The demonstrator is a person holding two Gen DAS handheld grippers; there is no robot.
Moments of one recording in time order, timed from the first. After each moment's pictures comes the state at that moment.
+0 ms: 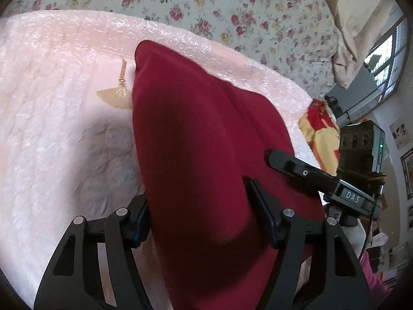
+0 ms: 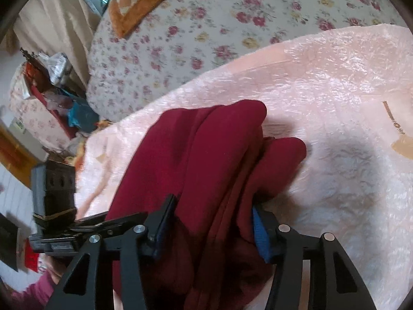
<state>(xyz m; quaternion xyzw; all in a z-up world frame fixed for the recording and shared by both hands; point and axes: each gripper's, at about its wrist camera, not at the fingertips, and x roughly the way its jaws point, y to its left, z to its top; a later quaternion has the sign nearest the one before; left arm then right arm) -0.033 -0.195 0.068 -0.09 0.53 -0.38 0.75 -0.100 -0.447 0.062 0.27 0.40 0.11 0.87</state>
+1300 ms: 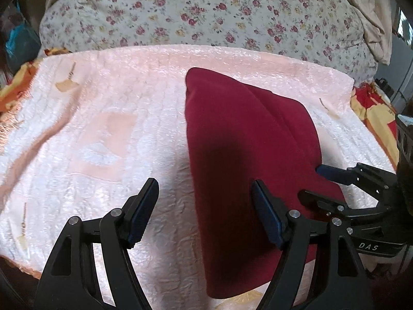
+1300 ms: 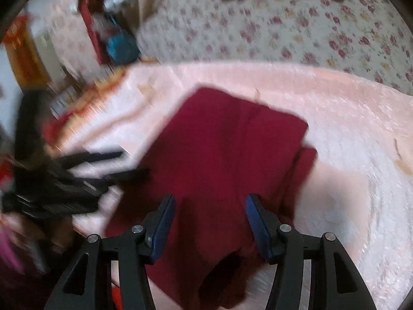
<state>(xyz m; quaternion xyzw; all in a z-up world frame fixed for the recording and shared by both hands) -0.146 -0.120 0.095 0.06 0.45 -0.20 0.87 -0.185 -0.311 0.071 0.04 0.44 0.13 0.89</state>
